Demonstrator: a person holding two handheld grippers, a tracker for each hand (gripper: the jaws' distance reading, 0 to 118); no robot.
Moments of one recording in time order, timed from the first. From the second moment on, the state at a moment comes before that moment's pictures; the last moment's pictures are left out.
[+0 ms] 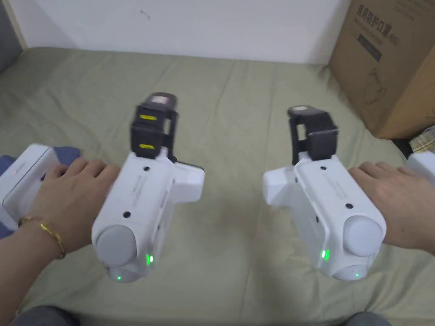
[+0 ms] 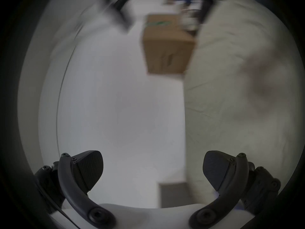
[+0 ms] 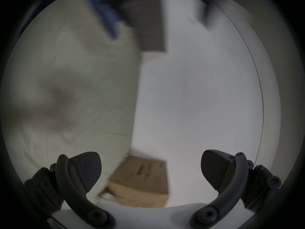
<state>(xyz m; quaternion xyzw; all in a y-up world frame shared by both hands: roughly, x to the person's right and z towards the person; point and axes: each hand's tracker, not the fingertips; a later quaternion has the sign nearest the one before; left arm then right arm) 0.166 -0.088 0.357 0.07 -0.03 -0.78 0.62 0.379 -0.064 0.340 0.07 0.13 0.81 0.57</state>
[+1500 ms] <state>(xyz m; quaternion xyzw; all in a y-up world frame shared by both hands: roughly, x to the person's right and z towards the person) 0.138 -0.058 0.368 -0.06 0.09 -0.03 0.99 0.422 -0.045 0.347 -0.12 0.04 0.00 0.99</state>
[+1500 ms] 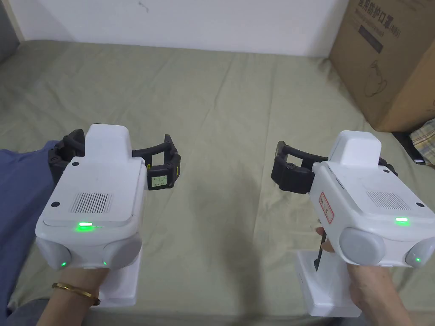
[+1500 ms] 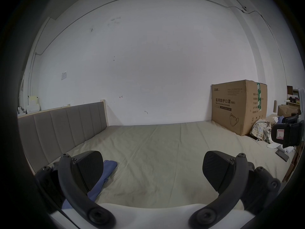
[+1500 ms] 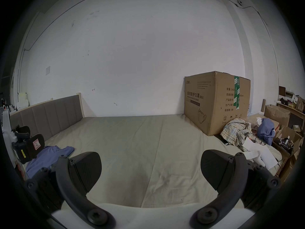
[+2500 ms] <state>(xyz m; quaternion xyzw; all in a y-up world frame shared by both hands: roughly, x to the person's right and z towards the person) 0.143 -0.051 0.372 -0.07 0.07 -0.05 0.99 0.423 -0.038 0.352 -0.12 0.04 0.01 0.99</state>
